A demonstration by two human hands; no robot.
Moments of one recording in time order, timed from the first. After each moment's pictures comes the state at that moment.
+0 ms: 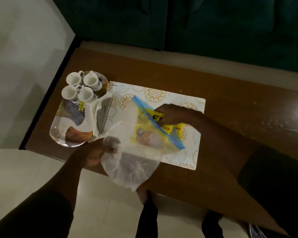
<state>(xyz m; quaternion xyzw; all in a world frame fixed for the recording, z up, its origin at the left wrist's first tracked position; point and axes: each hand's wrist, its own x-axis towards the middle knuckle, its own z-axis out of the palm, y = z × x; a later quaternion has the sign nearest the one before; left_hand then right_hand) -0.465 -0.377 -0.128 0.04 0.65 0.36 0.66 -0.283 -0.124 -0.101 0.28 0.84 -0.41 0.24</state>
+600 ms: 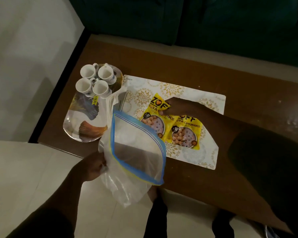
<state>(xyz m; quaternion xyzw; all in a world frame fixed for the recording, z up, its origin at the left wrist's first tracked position) -0.481 -0.432 -0.126 0.05 0.77 0.26 0.58 -0.334 -0.129 -0.148 0.32 0.78 -0.47 0.26</state>
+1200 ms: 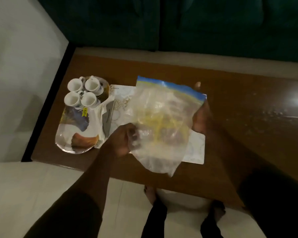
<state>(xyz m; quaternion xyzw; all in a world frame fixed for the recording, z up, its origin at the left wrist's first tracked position) -0.434 -0.318 -0.108 -0.03 0.55 0.47 0.69 -0.233 -0.141 -0.107 0.41 0.36 -0.82 -0.18</state>
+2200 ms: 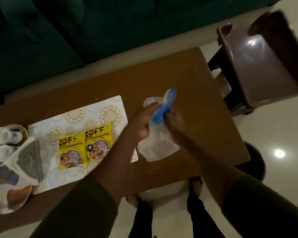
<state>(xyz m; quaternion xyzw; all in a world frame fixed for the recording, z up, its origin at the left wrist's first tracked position) -0.120 -0.135 -0.102 0.15 0.59 0.32 0.73 0.001 -0.154 -0.106 0.65 0.40 -0.58 -0.30</state>
